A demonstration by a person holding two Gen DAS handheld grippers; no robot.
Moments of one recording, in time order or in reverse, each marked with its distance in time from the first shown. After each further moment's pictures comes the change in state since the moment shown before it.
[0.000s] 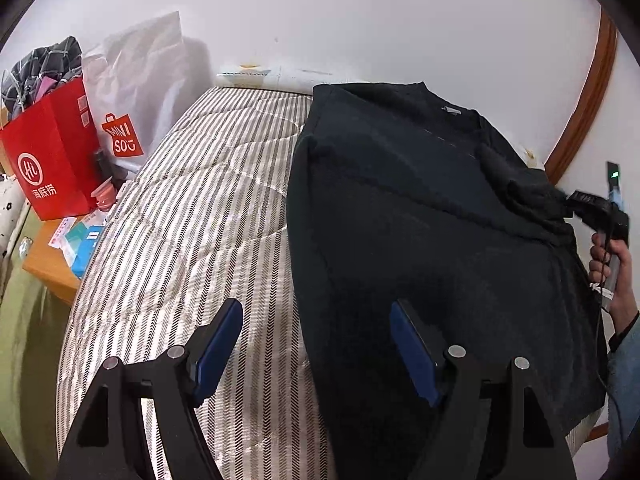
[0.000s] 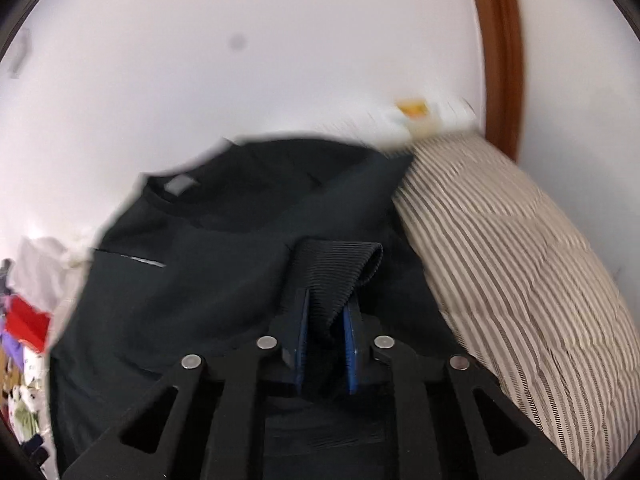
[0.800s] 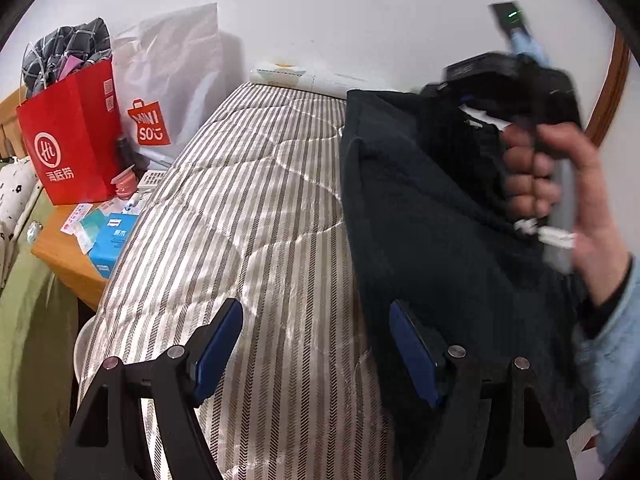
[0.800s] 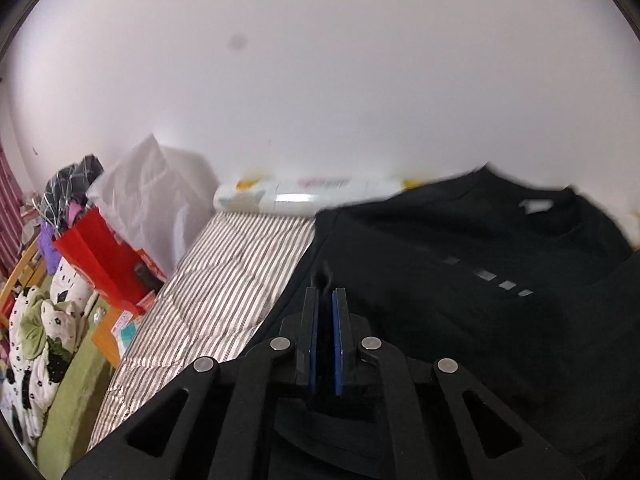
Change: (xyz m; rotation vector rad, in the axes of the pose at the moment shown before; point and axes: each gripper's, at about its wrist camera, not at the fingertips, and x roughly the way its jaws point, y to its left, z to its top) left arm -0.005 0.039 -0.002 -0.048 -0.015 0.009; right arm 0.054 0.372 -0.034 -0.342 0.084 0.249
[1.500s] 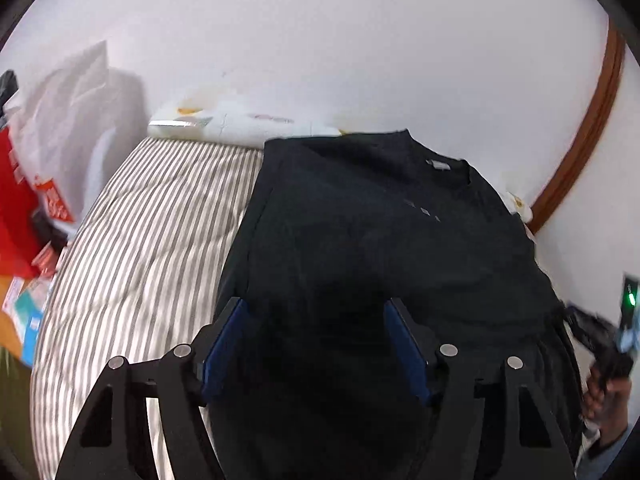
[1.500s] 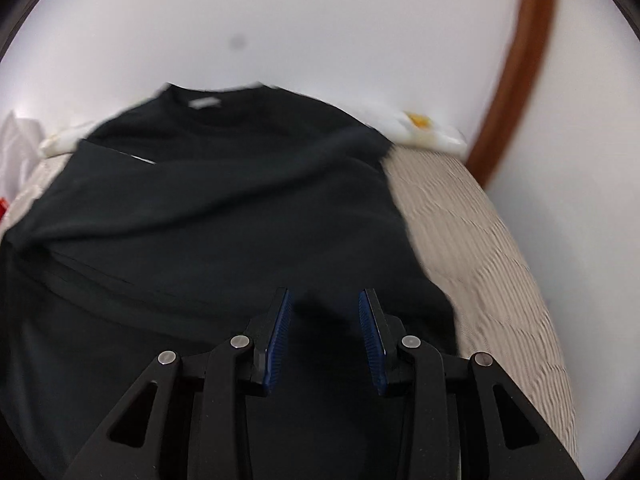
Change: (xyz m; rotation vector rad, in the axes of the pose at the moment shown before) left arm 0.086 -0.081 0.118 0.050 -0.050 -0.118; right arm -0.144 -0.278 -0.111 0.073 0.097 -0.511
